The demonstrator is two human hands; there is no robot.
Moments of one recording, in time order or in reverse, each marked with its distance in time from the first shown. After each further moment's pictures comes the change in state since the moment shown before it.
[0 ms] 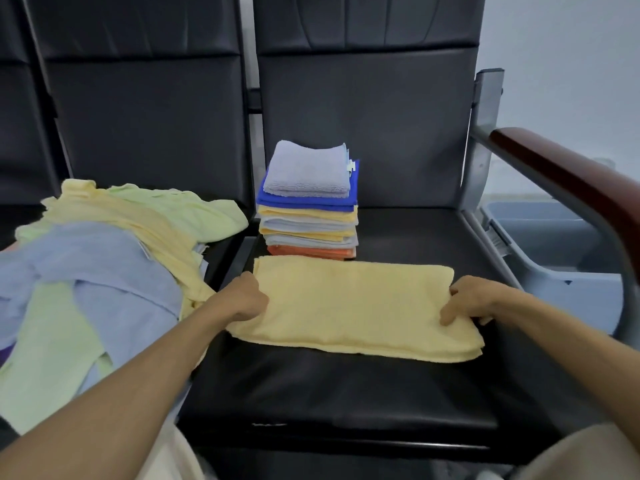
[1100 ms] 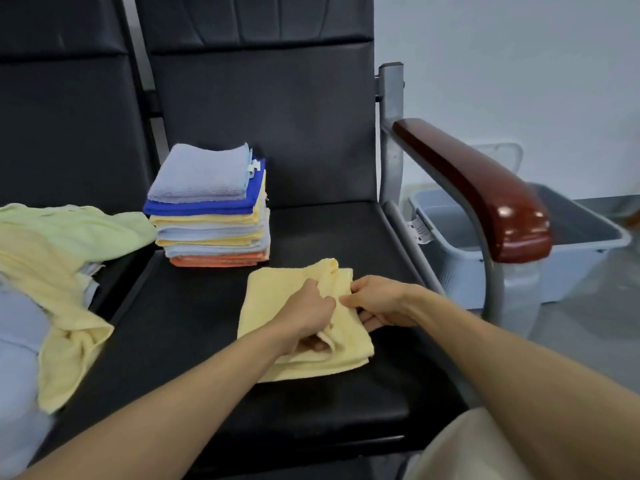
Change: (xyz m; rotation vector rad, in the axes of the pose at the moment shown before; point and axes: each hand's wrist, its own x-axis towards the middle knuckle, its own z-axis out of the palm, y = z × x) left_hand -0.058 0.184 0.114 -0.424 -0.259 0.228; right_hand -0.001 0.027 0.004 0.508 -0.325 -0.195
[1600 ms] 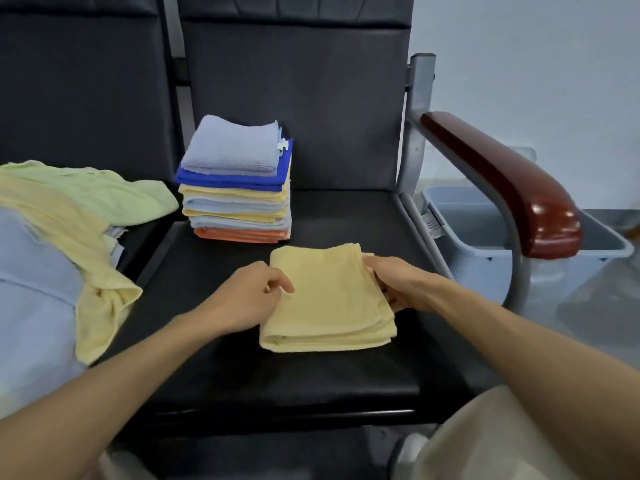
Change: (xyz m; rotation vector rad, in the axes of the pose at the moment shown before) left_hand -0.039 -0.064 -0.092 0.416 0.111 0.300; right_hand -0.020 -0.021 0.024 -0.041 0.240 0.059
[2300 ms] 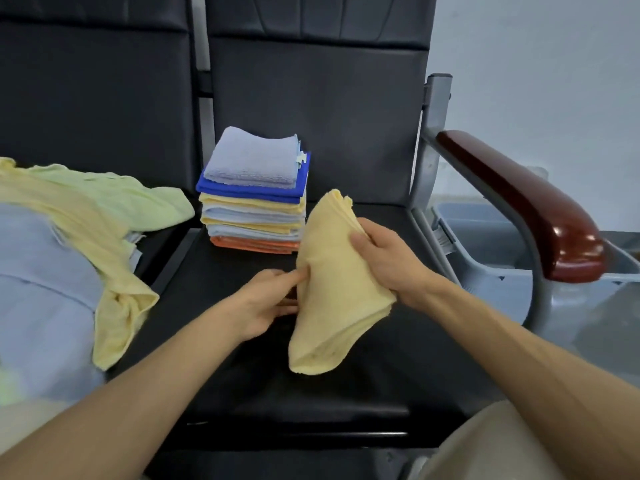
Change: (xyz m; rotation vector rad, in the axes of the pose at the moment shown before) left_hand 0.024 -0.002 0.005 -1.097 -0.023 -0.423; right_hand -0.020 -0.048 0.020 0.051 0.123 -0.668
